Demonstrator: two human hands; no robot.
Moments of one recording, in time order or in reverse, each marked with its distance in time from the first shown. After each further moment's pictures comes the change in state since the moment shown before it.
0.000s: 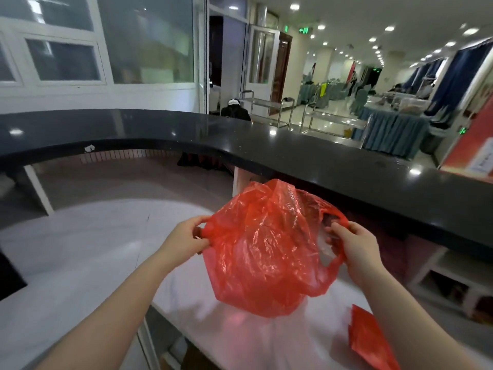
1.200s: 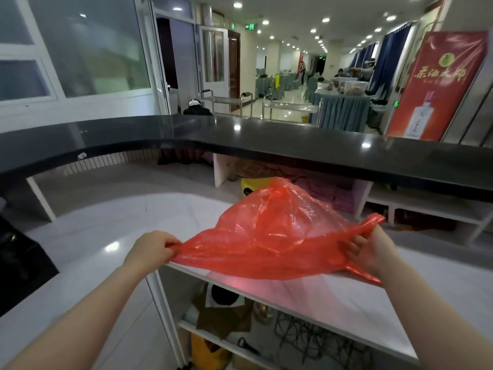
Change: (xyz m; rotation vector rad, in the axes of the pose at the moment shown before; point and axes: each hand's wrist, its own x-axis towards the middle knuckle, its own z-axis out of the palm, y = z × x) left_hand -0.123 -0.024 -0.064 0.745 -0.103 0.074; right_hand -0.163 0.015 -0.112 0.504 0.163 0.394
